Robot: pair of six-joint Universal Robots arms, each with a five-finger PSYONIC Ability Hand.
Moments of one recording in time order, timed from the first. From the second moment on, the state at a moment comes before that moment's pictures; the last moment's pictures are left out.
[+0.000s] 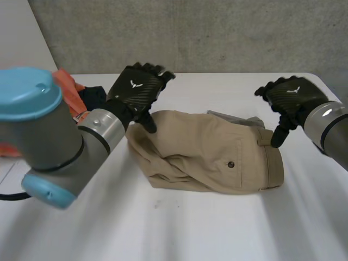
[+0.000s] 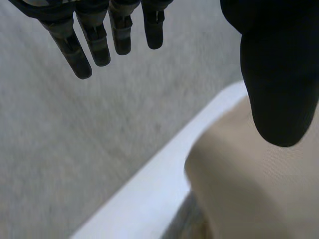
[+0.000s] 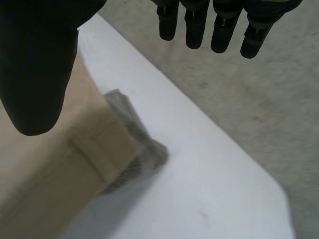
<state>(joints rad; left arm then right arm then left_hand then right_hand) 4.17 -1.94 -1.39 3.31 -1.41 3.45 1.88 -1.33 1.38 0.27 1.48 2.70 0.21 0.22 0.23 0.22 0.05 0.23 0.21 0.21 0.21 0.04</state>
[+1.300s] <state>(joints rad) 4.16 -2.04 -1.58 3.47 -1.44 3.60 1.92 -1.01 1.29 -0.12 1.46 2.67 1.16 1.20 1.19 1.20 0.98 1.13 1.18 1.19 1.20 0.97</state>
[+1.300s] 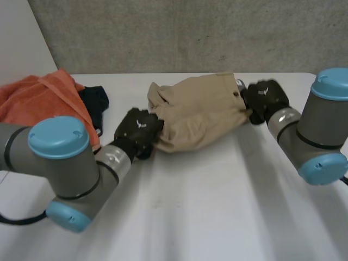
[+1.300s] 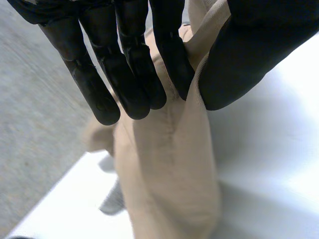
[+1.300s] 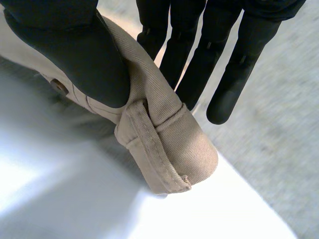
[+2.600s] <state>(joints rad) 4.12 -1.96 -1.34 3.08 -1.43 3.59 1.88 -1.11 1.29 0.04 1.39 2.60 0.36 0.34 0.35 0.34 0.16 0.23 0.21 0.21 0.21 0.05</state>
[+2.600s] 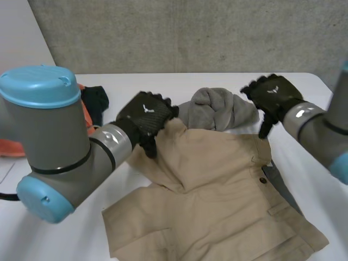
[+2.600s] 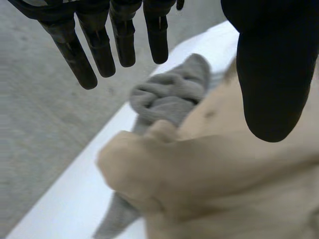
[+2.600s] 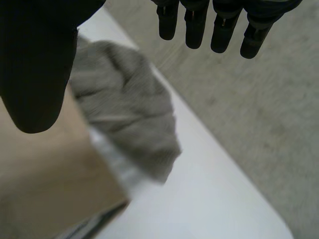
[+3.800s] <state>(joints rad) 4.29 -1.80 -1.53 3.12 -1.43 3.57 1.70 -0.80 0.87 -0.15 1.59 2.57 0.36 0.34 0.35 0.33 0.16 1.07 1.13 1.19 1.20 0.95</state>
